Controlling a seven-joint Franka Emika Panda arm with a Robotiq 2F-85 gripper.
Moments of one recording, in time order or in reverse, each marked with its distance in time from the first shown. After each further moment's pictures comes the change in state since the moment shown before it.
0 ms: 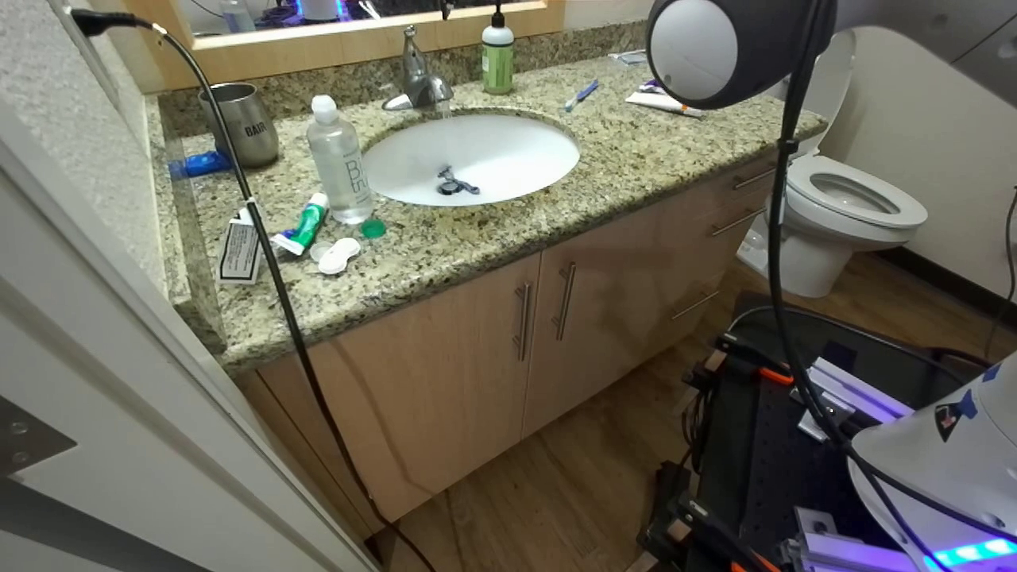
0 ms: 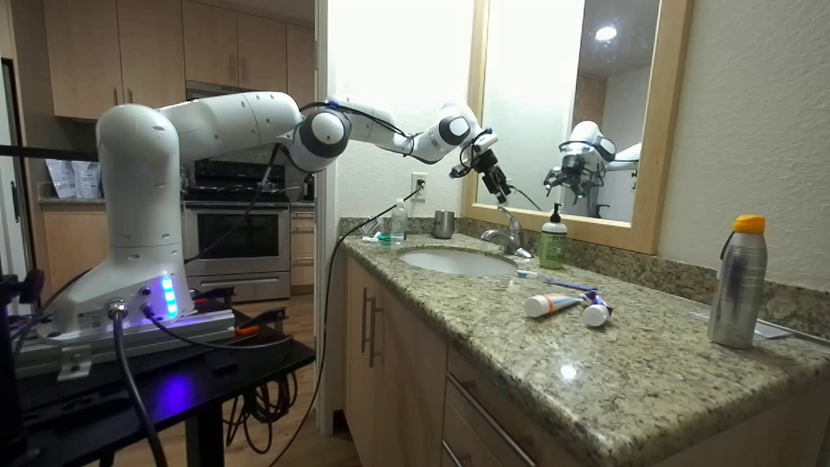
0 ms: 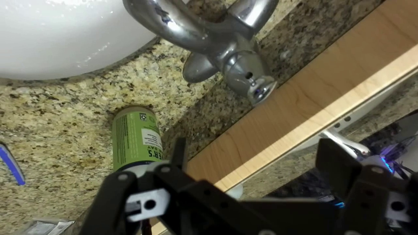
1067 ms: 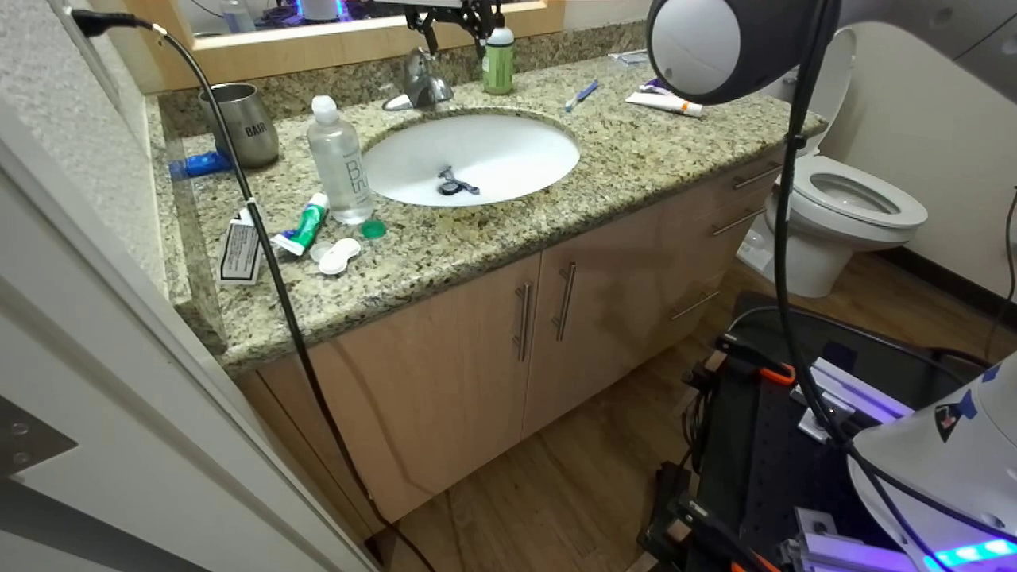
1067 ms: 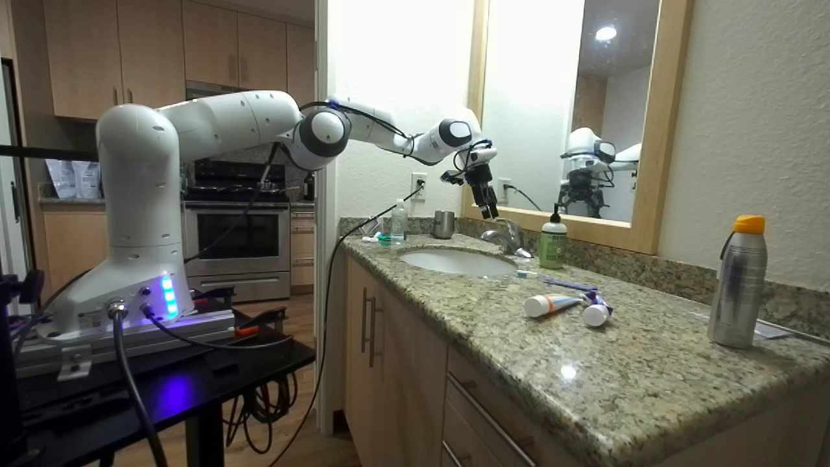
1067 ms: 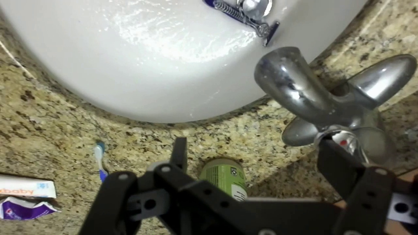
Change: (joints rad) arm -0.001 -0.012 0.014 -0.031 -0.003 -0.329 -0.062
